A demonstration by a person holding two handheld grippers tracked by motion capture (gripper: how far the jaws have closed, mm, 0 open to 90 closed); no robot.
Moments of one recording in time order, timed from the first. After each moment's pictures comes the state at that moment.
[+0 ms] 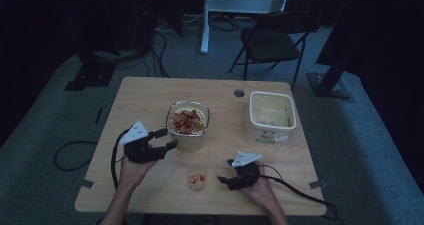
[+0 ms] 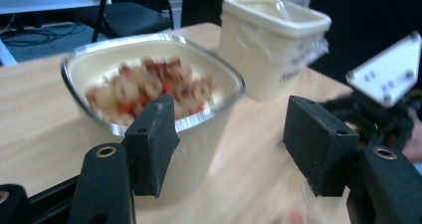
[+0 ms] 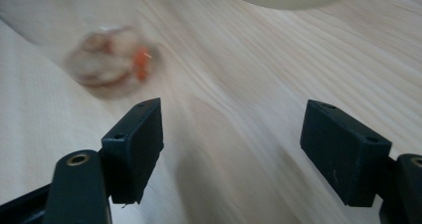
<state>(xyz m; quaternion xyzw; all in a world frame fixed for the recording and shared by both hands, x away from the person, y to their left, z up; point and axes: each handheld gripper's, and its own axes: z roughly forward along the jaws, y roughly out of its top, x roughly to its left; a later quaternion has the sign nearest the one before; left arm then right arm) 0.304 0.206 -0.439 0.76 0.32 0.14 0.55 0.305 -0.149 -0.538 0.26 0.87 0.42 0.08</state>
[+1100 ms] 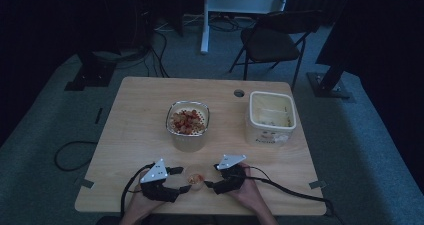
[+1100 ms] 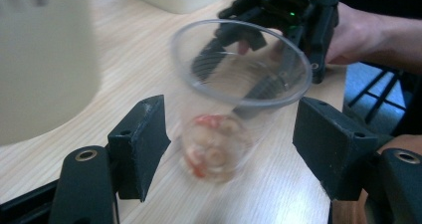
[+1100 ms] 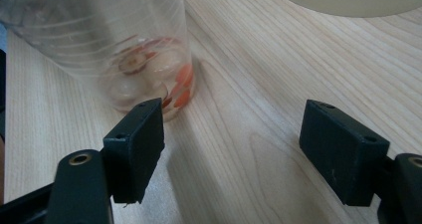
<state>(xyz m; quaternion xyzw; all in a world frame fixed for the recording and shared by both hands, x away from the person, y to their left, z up) 0.258 0.160 -0.511 0.83 0.22 0.07 0.50 0.301 -0.112 -0.545 0.25 0.88 0.41 0.06</state>
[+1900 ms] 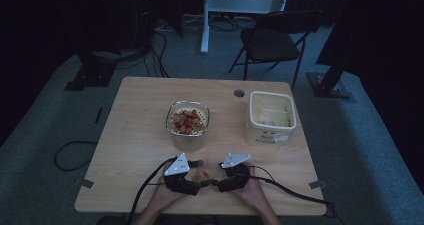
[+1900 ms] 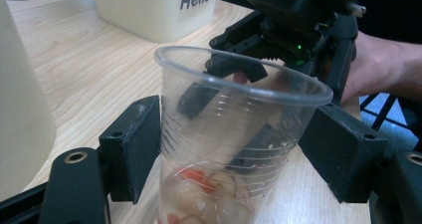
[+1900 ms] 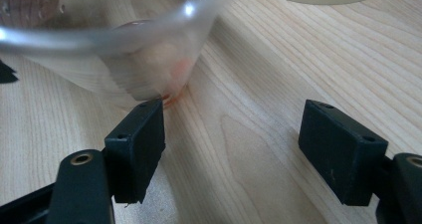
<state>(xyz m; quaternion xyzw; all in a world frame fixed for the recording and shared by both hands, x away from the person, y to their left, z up) 0.284 0.109 -0.522 0.82 0.21 0.07 0.54 0.304 -0.125 -0.546 0.26 0.87 0.40 0.07</state>
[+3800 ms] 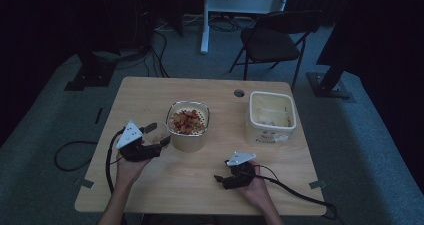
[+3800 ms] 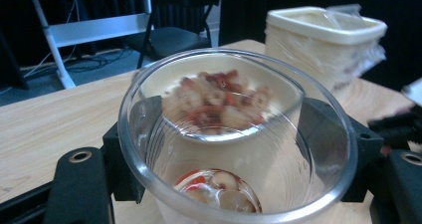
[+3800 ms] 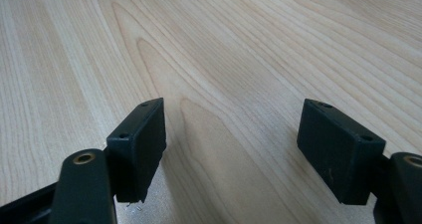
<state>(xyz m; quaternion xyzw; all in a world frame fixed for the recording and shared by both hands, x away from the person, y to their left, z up) 0.325 0.220 -0.441 0.73 0.33 0.23 0.55 0.309 -0.140 -0.547 0.29 0.87 0.39 0.09</state>
